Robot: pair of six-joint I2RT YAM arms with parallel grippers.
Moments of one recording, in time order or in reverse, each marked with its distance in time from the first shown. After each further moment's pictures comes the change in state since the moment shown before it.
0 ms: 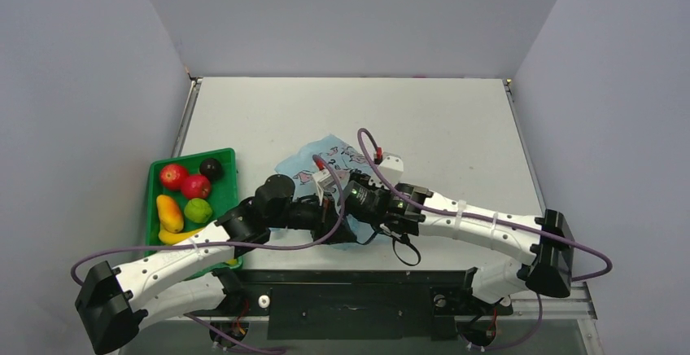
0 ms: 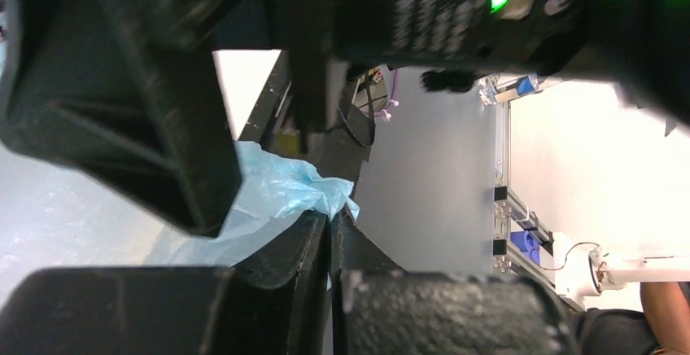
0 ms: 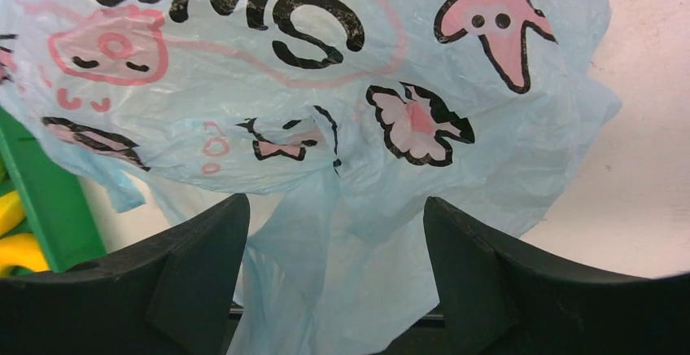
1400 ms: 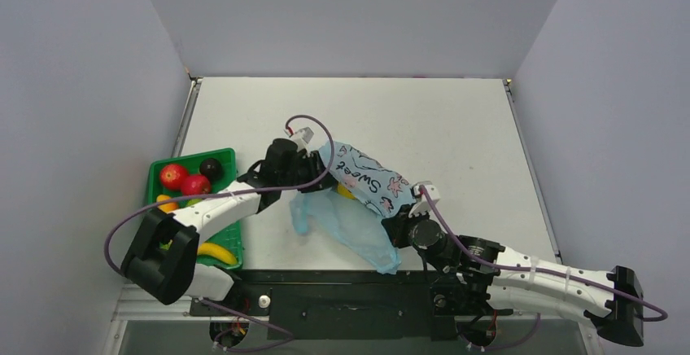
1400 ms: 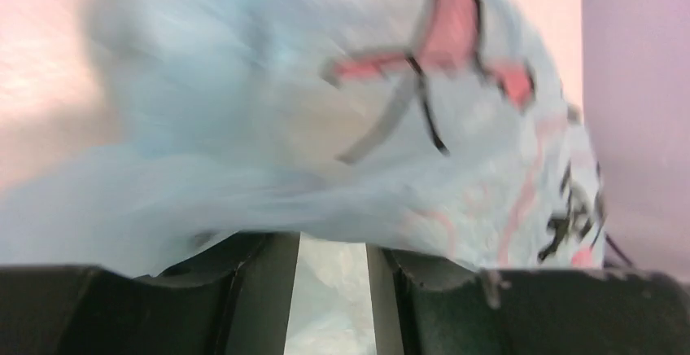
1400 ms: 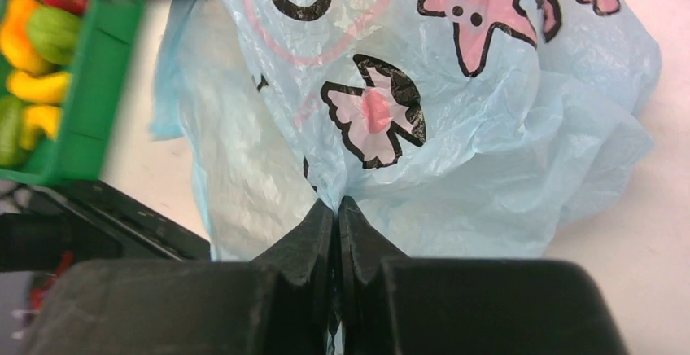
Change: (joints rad) left arm 0.294 0.390 0.098 -0.004 -0.307 -0.068; right arm 0.000 -0.668 -0.730 0.666 -0.088 -0.504
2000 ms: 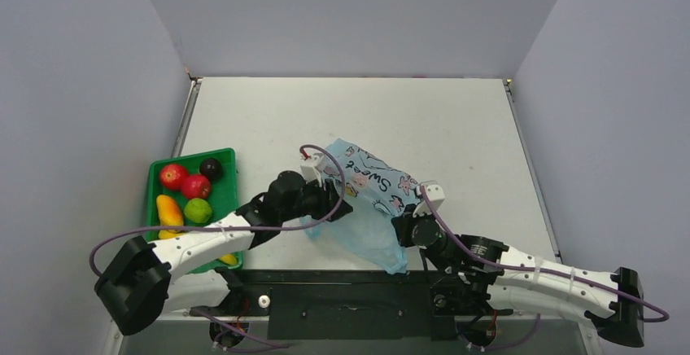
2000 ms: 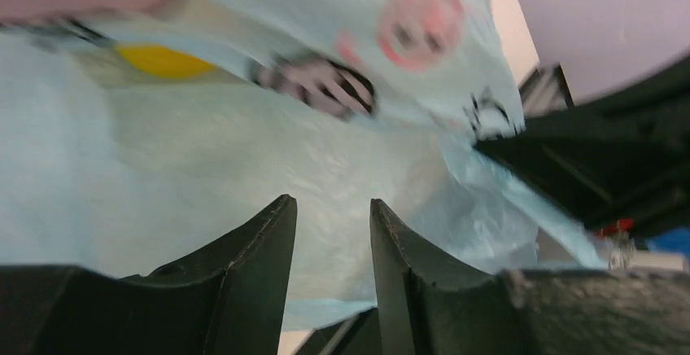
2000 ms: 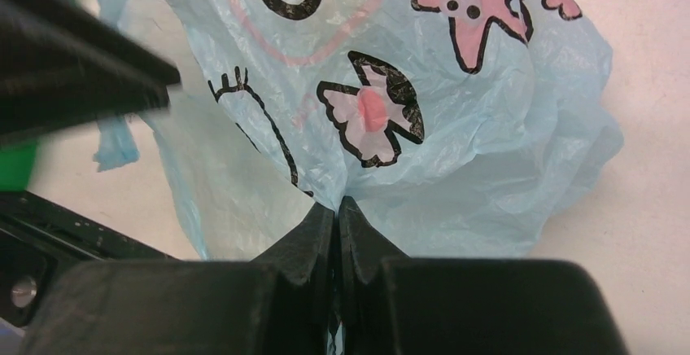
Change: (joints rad) left arm -0.130 -0.151 -0.137 0.150 -0.062 0.027; right arm 0.006 -0.024 -0.007 -0.156 0.082 -0.028
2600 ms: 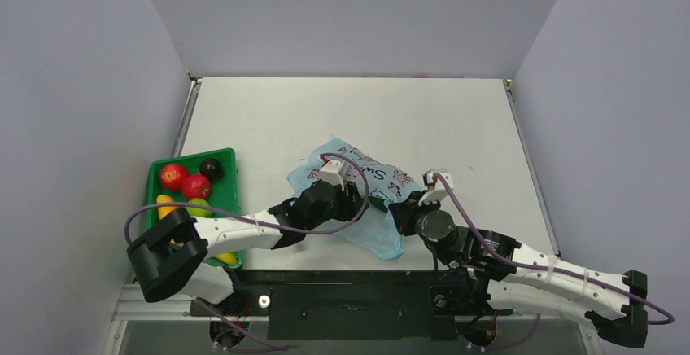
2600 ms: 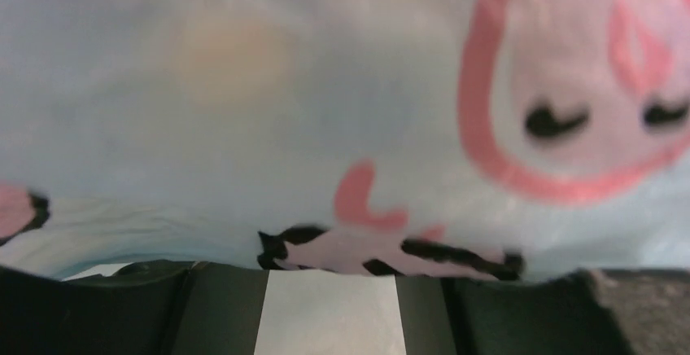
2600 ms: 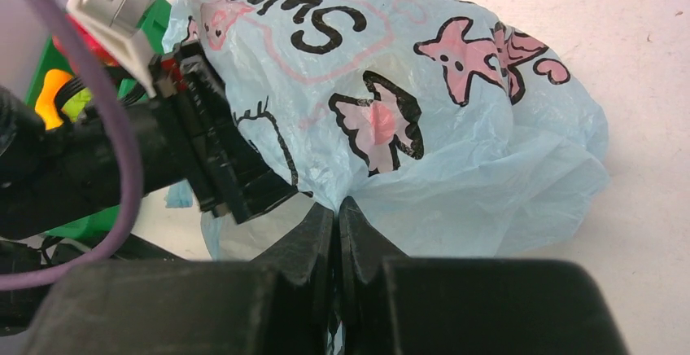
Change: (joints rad) left arm -0.253 0.169 -0.003 0.181 -0.396 0.015; right arm -0.002 -0.001 0.159 -0.001 0.026 0.001
